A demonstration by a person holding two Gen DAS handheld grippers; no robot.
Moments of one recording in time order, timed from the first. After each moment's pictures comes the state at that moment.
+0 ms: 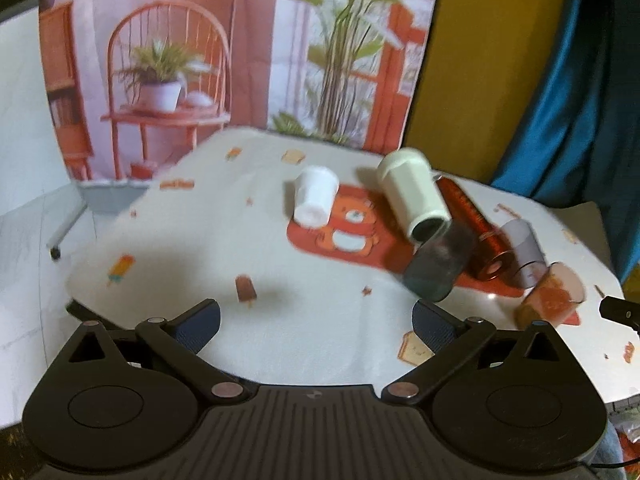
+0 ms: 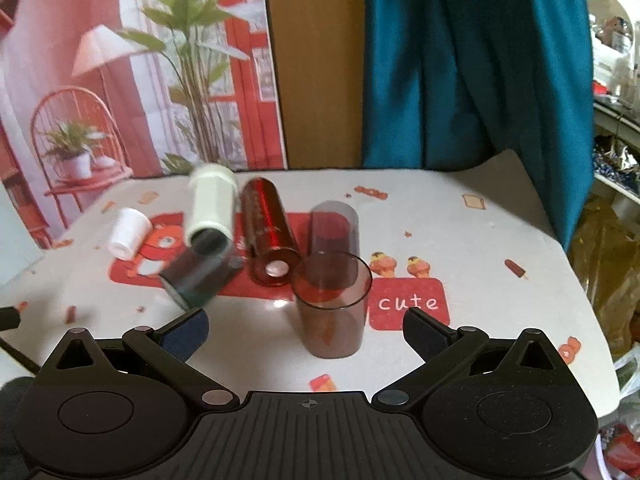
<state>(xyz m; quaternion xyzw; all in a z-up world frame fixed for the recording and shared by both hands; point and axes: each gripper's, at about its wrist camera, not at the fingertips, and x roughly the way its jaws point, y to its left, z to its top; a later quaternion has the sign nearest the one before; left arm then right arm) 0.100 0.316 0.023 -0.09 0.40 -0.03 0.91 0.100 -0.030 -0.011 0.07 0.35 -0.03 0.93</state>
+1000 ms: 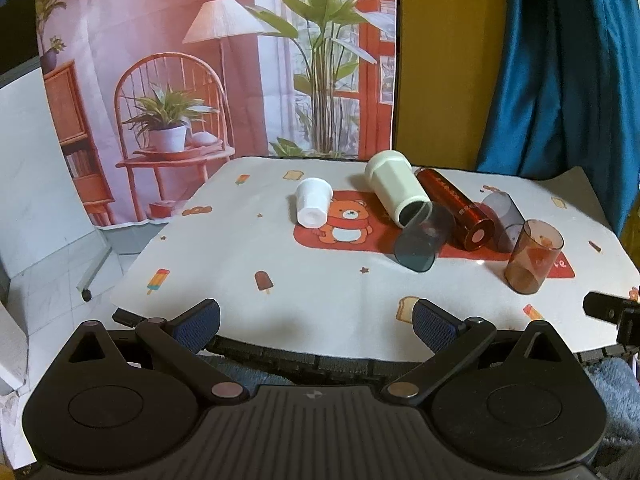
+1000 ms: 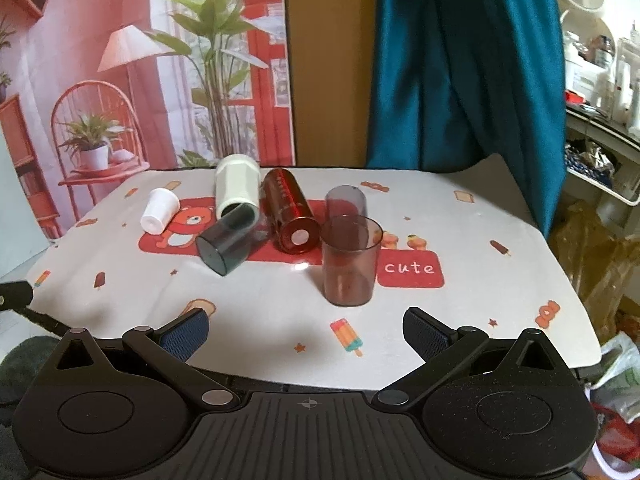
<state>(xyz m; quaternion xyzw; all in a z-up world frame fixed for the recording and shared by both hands) 0.031 0.290 0.047 -0.02 0.37 -0.03 0.93 0.025 0.009 -0.015 0.05 0.33 -0.04 0.94</state>
